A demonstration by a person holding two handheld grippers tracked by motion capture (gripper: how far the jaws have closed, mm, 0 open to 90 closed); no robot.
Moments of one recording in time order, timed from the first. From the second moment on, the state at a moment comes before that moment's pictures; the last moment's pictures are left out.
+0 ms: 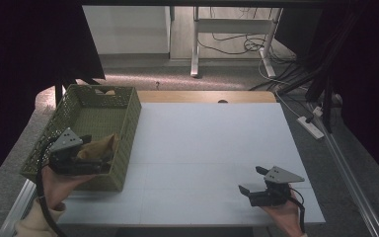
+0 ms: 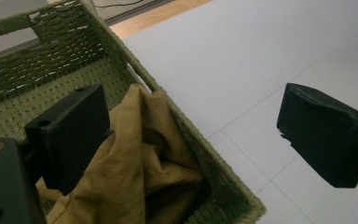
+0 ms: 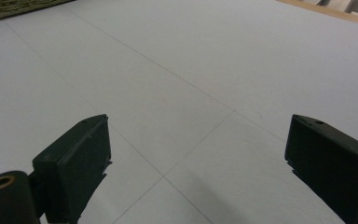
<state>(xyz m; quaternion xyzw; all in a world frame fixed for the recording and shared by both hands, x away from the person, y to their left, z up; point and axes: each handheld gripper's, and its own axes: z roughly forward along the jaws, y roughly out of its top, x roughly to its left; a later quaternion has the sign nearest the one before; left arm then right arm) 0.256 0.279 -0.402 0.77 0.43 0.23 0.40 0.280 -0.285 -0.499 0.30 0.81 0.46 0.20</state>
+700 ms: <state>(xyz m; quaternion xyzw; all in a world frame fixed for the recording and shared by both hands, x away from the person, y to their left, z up) 0.279 0.297 -0.398 0.78 0.44 0.23 0.38 0.280 -0.285 -0.500 0.30 0.81 0.46 0.20</state>
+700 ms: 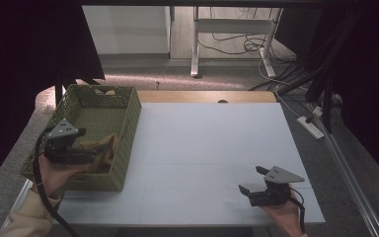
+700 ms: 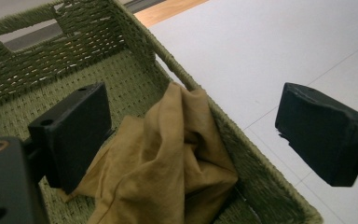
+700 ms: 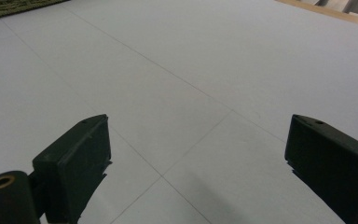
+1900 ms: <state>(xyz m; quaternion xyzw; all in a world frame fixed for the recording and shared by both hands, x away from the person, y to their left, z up) 0.321 0.315 -0.430 0.80 0.48 0.16 0.32 0.280 -0.283 -0.503 0.30 0.82 0.45 0.20</state>
